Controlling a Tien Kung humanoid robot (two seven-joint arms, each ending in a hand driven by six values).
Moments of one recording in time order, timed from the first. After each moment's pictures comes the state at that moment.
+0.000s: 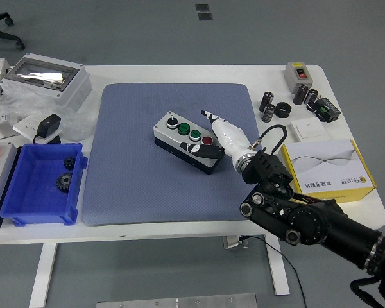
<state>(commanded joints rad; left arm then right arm) -0.05 0.16 -1.73 -0.36 1.57 0.07 0.44 0.67 -0.10 0.51 1.05 -1.71 -0.35 -0.39</state>
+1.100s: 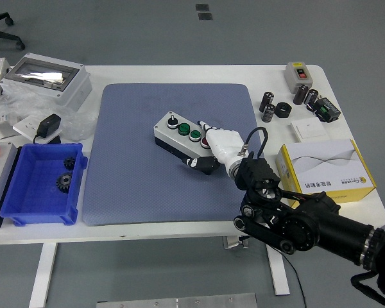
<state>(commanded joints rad) -0.06 0.16 -1.73 -0.35 1.59 0.06 0.43 0.72 -0.09 0.36 1.03 -1.84 -0.34 -0.52</state>
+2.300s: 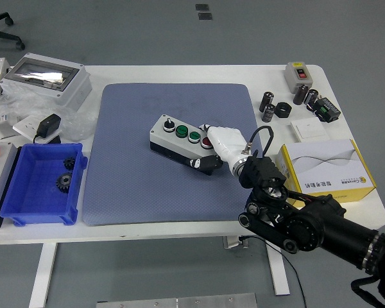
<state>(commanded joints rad) -0.06 0.17 -1.76 -0.34 1.64 0.04 0.40 0.66 -0.10 0.48 1.03 -1.87 -0.32 -0.40</state>
